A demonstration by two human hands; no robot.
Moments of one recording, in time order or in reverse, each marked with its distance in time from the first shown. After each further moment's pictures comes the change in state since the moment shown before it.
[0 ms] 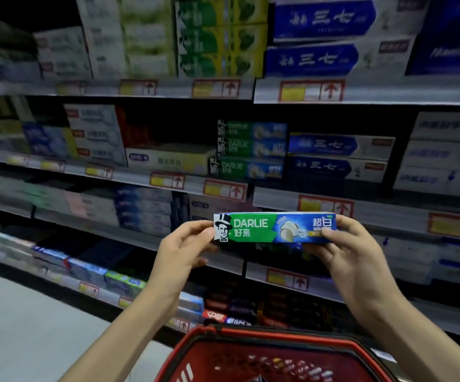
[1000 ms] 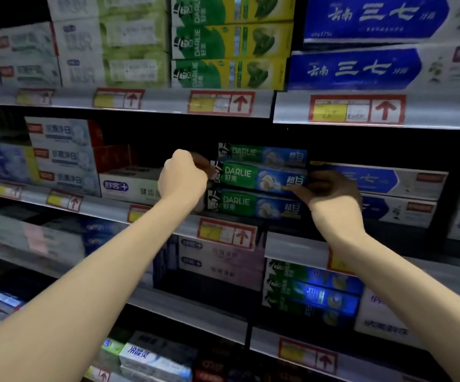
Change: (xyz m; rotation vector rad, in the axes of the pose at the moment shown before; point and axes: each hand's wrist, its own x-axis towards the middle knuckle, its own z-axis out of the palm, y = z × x) left_hand 0.259 0.069 0.026 0.814 0.392 0.311; right_hand 0.209 0.009 0.070 -0.906 0.171 -0.486
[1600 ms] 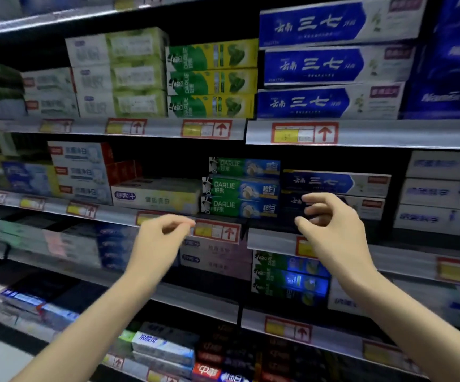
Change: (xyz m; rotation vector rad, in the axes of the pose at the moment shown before) left_hand -0.142 -0.015 -0.084 -0.396 -0.225 -0.045; right_hand -0.088 -0.043 -0.087 -0.039 -0.059 0.021
